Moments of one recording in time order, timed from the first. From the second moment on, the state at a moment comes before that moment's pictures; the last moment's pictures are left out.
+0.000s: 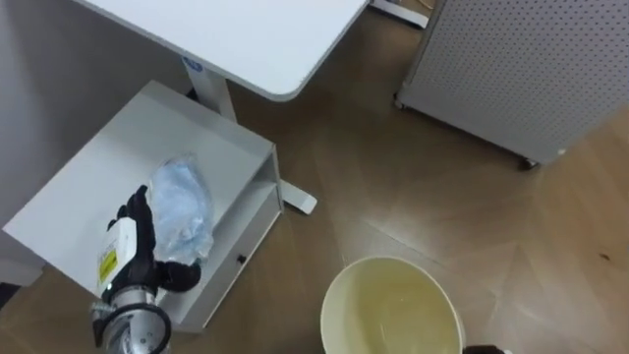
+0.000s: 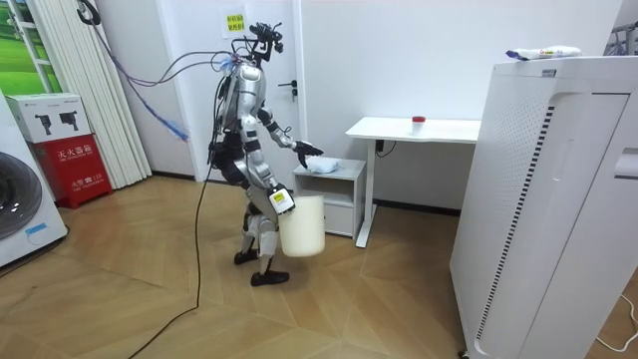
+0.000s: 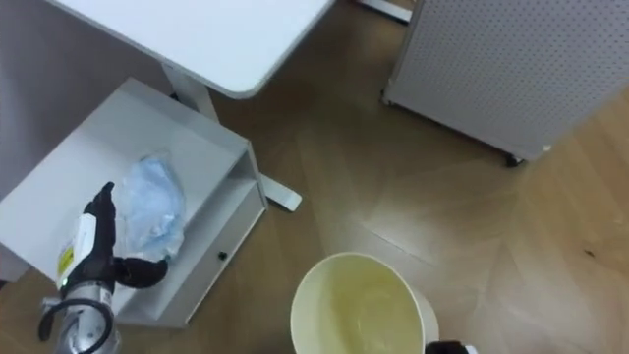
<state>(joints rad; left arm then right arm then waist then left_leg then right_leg) -0.51 0.32 -0.23 1.18 0.27 -0.28 0.62 -0.18 -0.29 0.29 1.12 0.35 -0.22 -0.06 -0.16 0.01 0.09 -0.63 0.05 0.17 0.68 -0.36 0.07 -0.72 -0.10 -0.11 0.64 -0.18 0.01</state>
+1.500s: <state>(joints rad) -0.64 0.46 -0.38 1.28 0.52 -0.10 0.74 -0.18 -0.36 0.38 0.90 0.54 -0.17 -0.09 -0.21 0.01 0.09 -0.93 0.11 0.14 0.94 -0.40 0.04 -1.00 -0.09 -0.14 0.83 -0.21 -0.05</state>
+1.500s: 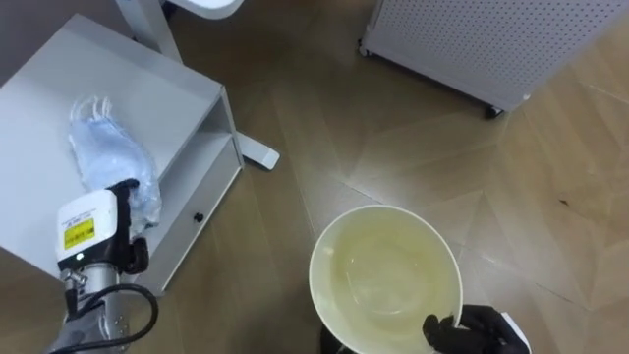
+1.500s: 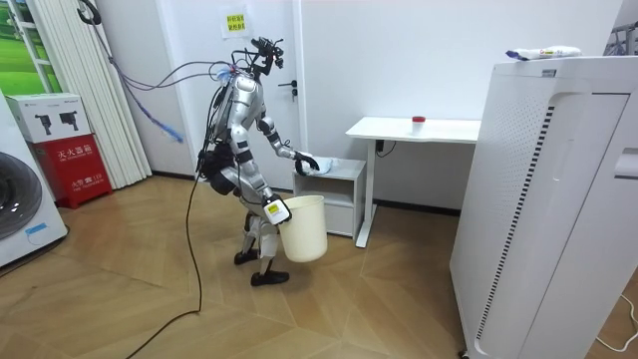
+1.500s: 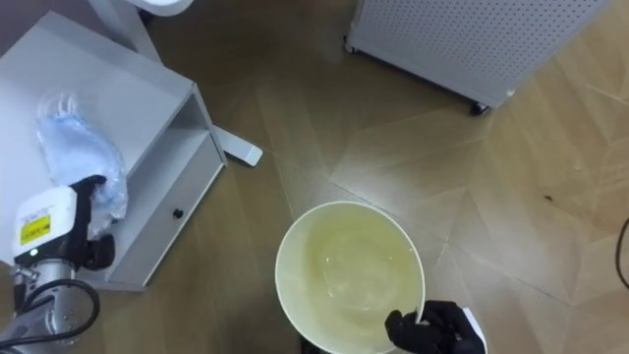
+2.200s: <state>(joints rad) -0.50 0.34 -0.38 1.26 0.44 -0.15 0.79 -0.17 -0.33 0.41 0.97 0.54 -0.19 -0.12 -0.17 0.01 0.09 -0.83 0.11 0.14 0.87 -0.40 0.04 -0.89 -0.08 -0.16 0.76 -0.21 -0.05</state>
